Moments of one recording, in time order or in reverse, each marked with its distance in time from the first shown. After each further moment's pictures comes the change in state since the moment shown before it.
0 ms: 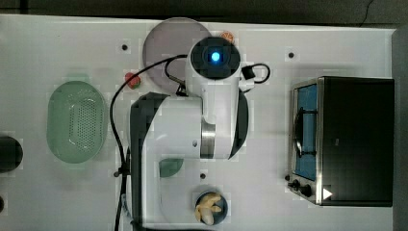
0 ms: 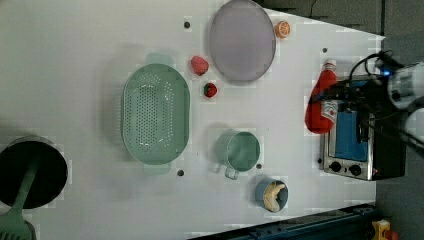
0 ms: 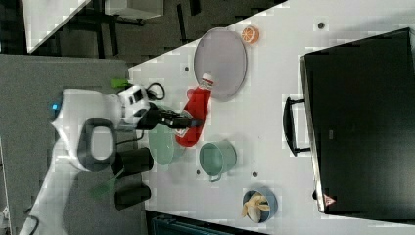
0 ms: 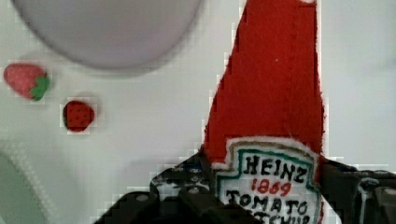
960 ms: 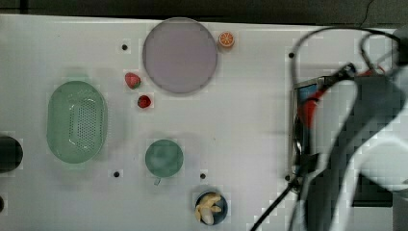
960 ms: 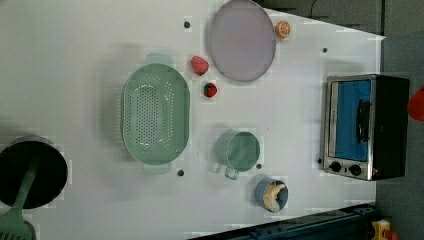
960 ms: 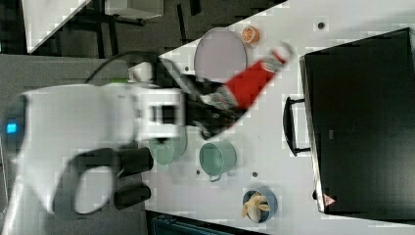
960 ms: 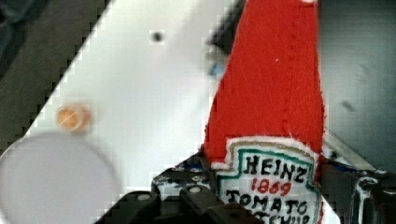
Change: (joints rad) arm -0.164 -0.010 -0.321 0.343 0.065 -0.168 0.005
